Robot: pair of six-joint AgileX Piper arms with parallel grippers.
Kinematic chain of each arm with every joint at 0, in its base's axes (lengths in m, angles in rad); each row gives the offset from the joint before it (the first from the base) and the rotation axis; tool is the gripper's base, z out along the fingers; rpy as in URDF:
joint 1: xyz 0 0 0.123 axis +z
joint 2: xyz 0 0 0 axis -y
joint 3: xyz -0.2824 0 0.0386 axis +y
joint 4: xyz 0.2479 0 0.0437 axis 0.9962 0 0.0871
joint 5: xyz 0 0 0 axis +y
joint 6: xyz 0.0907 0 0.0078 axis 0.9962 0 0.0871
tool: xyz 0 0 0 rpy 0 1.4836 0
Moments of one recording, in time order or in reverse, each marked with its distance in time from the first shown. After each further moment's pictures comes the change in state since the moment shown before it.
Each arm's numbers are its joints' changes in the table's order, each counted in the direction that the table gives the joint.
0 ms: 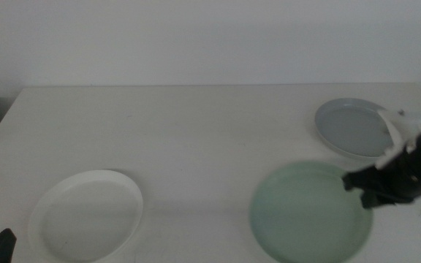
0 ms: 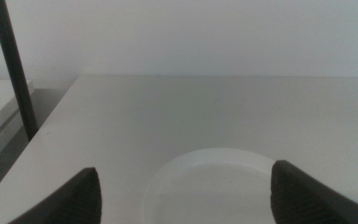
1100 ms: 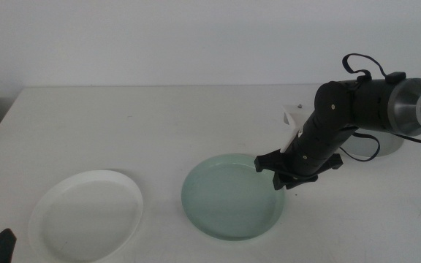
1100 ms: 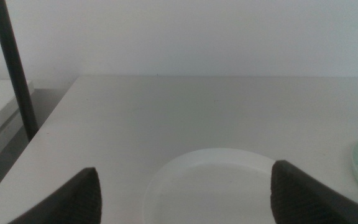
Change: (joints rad) left arm 0.000 0.000 0.000 0.000 0.000 0.000; right arm 0.202 -0.451 -0.382 0.066 -0.077 0.062
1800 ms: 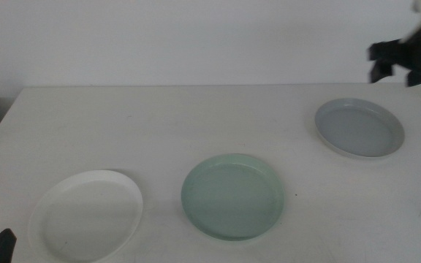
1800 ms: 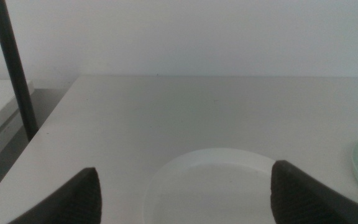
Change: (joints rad) left arm 0.000 0.000 0.000 0.000 0.000 0.000; right arm -0.428 0.110 -0.345 -0.112 0.194 -0.084
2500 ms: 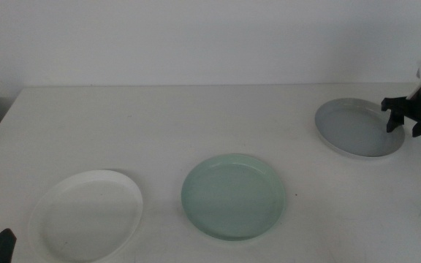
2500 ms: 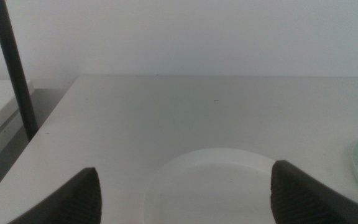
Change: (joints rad) left arm 0.000 0.000 0.000 0.000 0.000 0.000; right arm -0.185 -0.450 -0.174 0.017 -0.056 -0.062
